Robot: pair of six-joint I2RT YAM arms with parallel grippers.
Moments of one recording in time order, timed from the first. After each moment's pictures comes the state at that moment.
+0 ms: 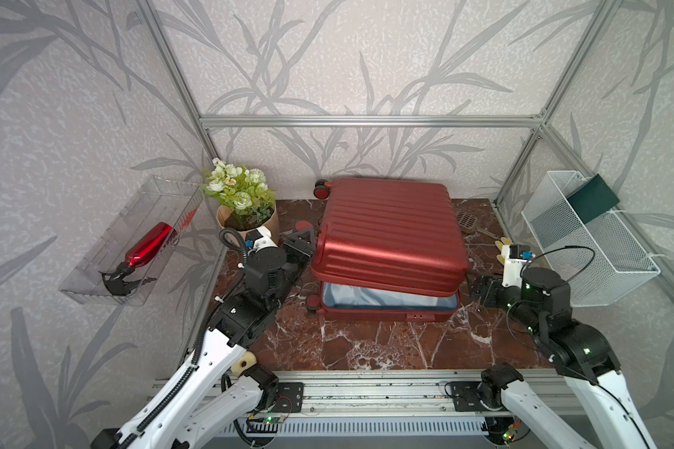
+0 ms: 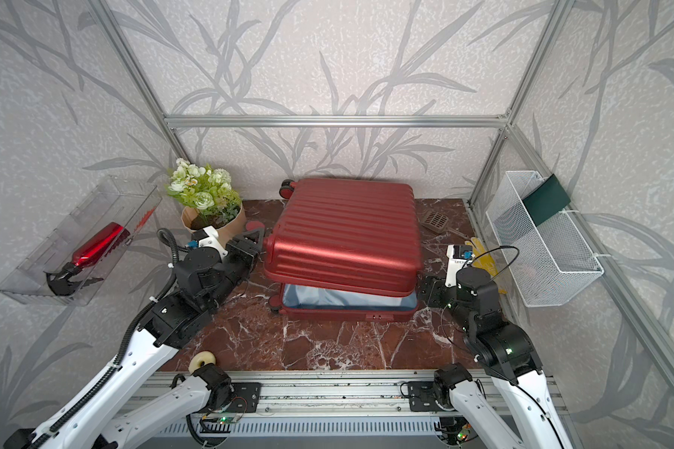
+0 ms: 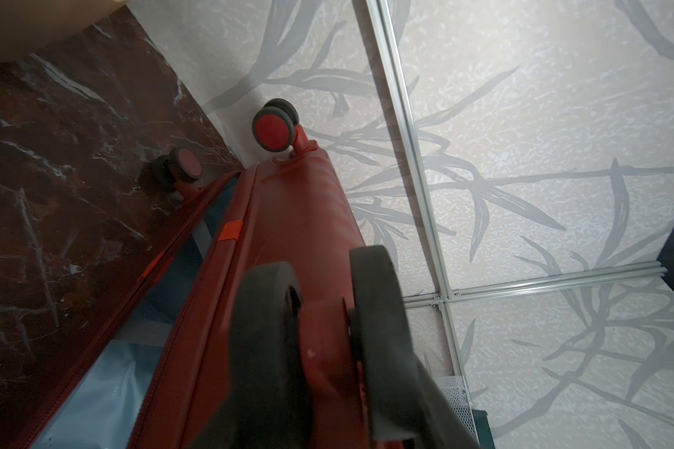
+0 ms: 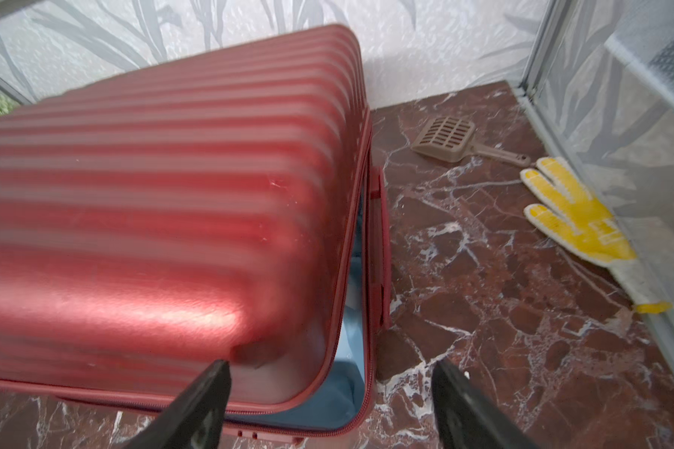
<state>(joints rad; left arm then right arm) -0.57 0.83 0.97 -0.31 -0.32 -1.25 0.32 0.62 1.01 -0.89 0.12 0.35</state>
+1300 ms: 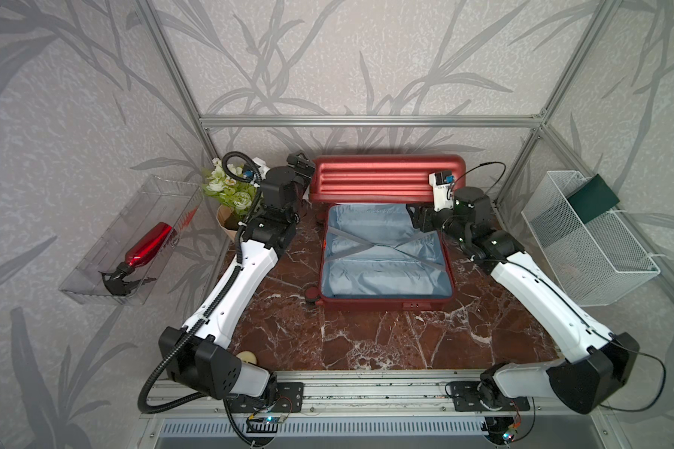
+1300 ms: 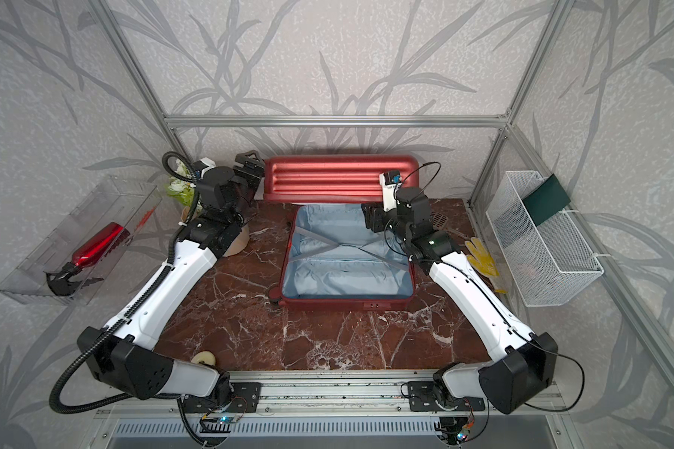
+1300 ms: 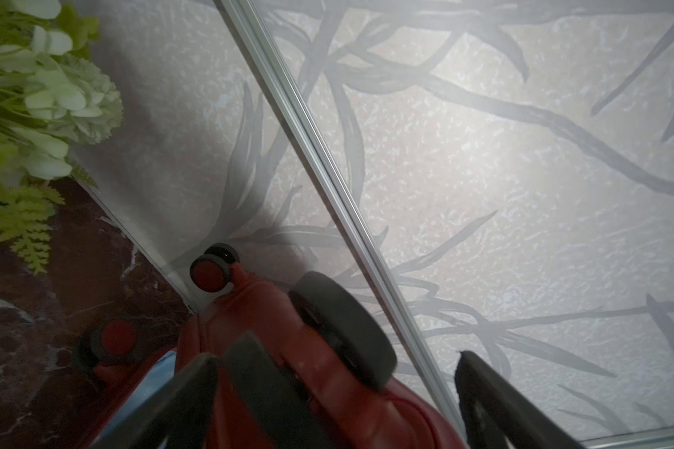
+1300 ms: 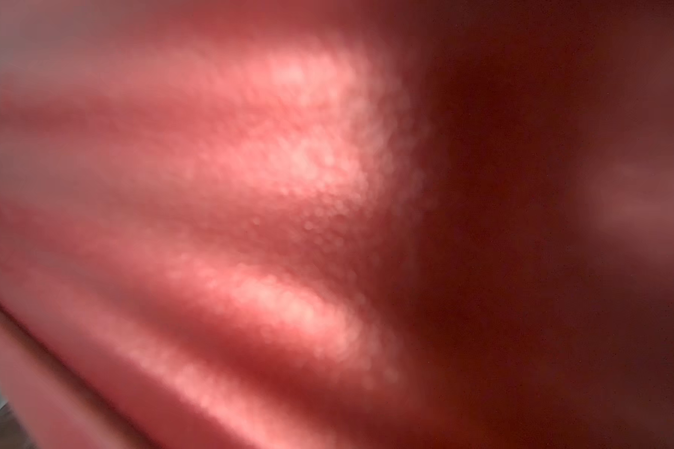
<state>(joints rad) -0.30 1.42 1.49 -0.12 -0.39 -1.06 0.44 1.42 1.42 -0.28 0.01 0.18</state>
